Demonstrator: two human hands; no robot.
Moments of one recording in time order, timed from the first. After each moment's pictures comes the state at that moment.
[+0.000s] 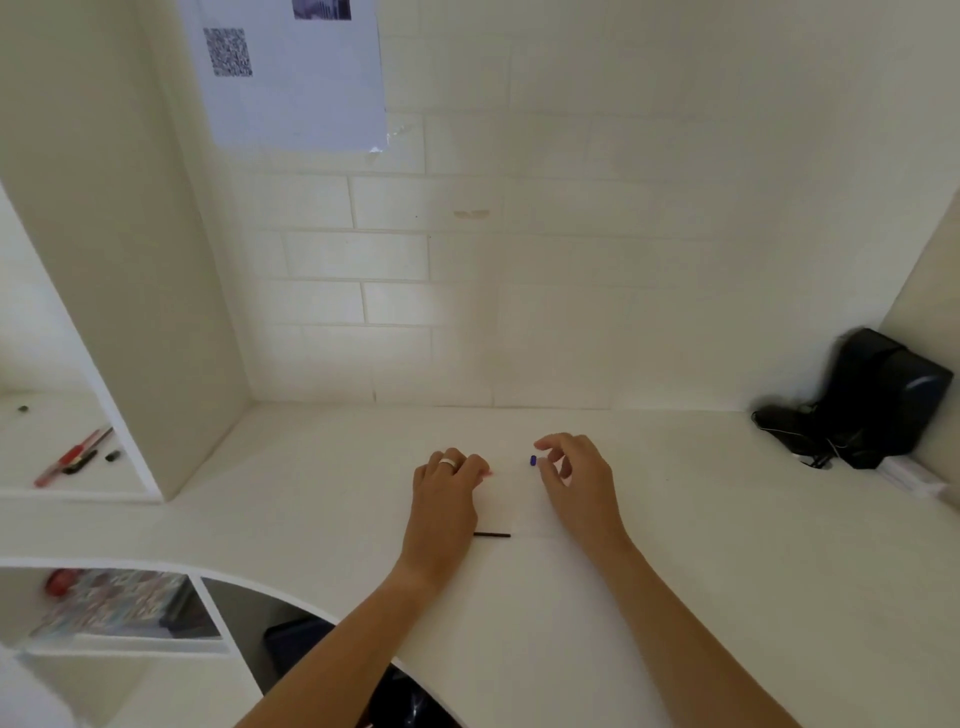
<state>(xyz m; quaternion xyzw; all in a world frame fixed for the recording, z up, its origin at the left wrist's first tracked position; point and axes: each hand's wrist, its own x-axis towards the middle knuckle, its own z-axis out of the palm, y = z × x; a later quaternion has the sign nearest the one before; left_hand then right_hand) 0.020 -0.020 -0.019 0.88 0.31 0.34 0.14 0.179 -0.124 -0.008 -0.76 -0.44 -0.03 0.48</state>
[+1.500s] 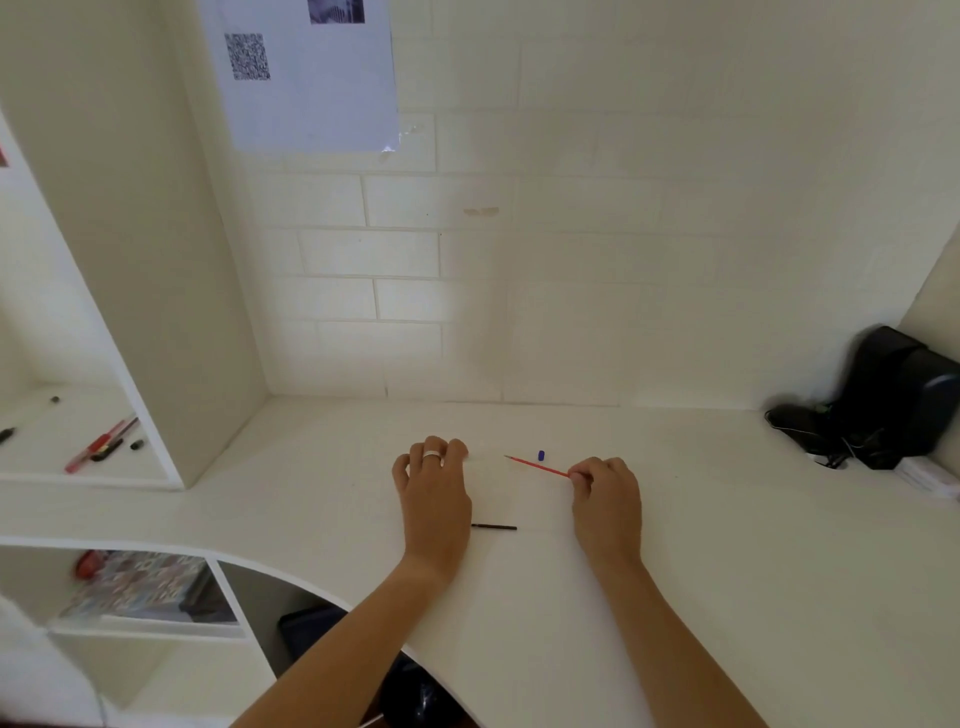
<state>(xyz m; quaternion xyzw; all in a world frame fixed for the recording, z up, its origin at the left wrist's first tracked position) 0.013 -0.025 -0.014 0.83 0.41 0.36 0.06 0.169 -0.142 -0.018 -0.84 -0.32 -0.07 0.44</state>
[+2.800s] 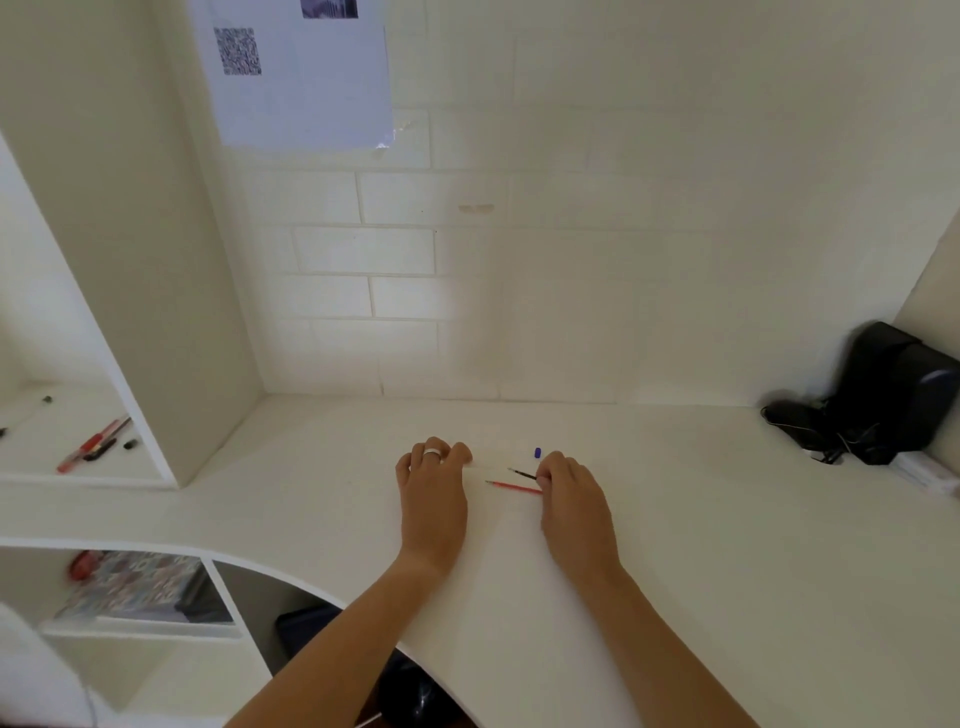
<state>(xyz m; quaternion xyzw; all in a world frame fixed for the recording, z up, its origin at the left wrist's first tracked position) 0.014 -0.024 -0.014 0.84 0.40 0.35 0.11 0.142 -0.139 -0.018 -0.81 -0.46 -0.14 0.35</state>
